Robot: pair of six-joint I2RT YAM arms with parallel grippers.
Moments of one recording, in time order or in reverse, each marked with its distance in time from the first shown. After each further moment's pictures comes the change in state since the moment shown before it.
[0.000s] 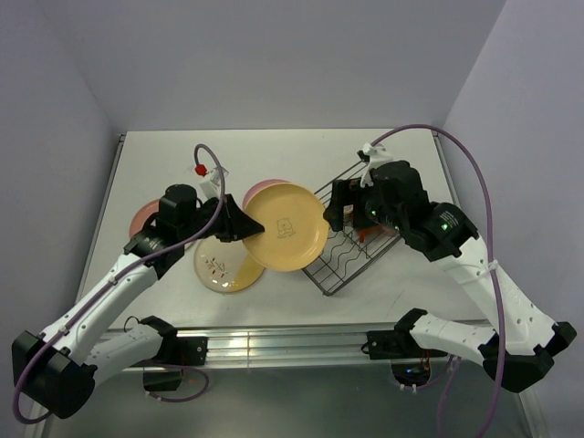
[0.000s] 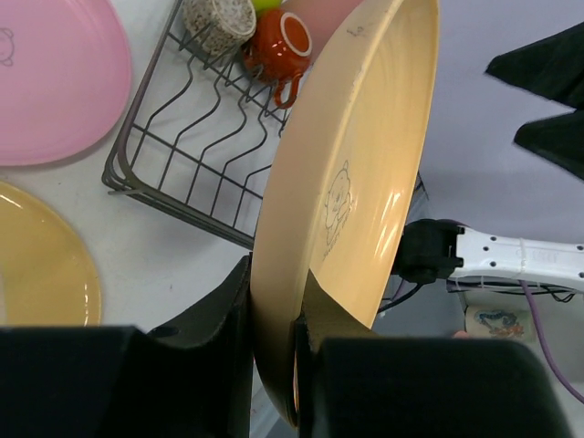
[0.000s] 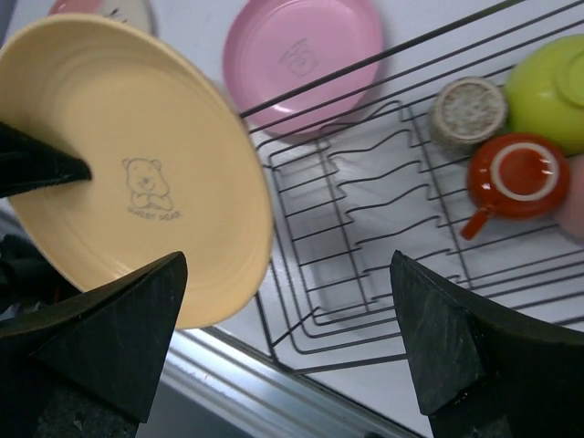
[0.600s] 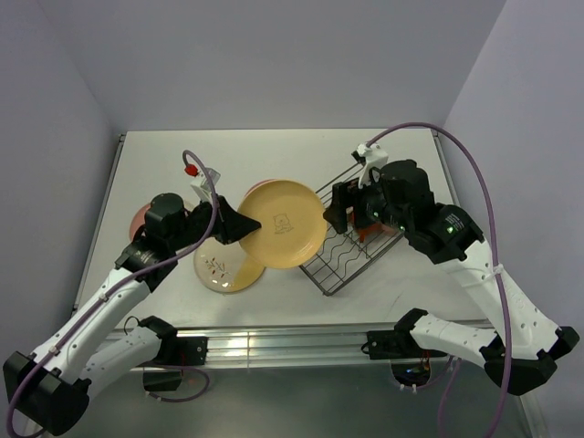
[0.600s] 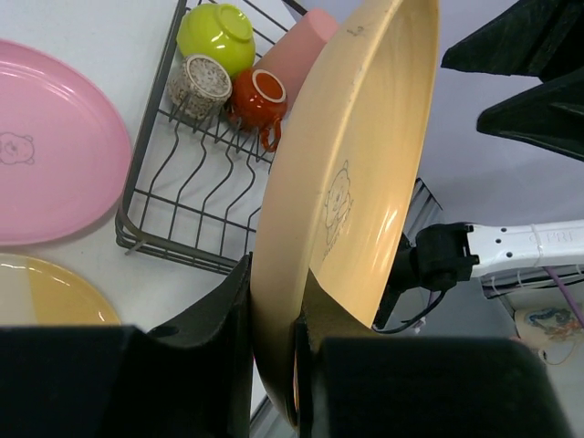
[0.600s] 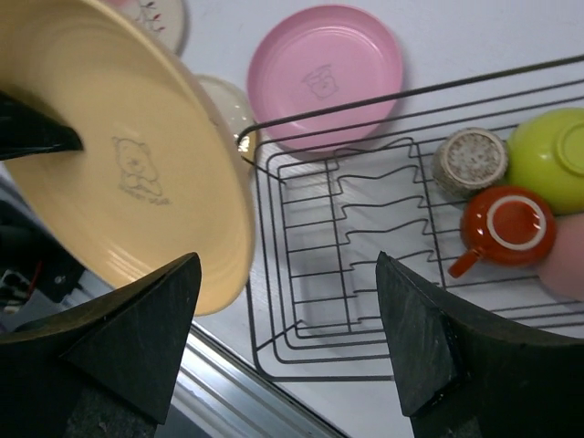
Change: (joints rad) left arm 0.000 -0.104 -0.060 0.122 0.000 0.106; right arm -0.005 -0.027 0.006 0.039 -0.050 -0.146
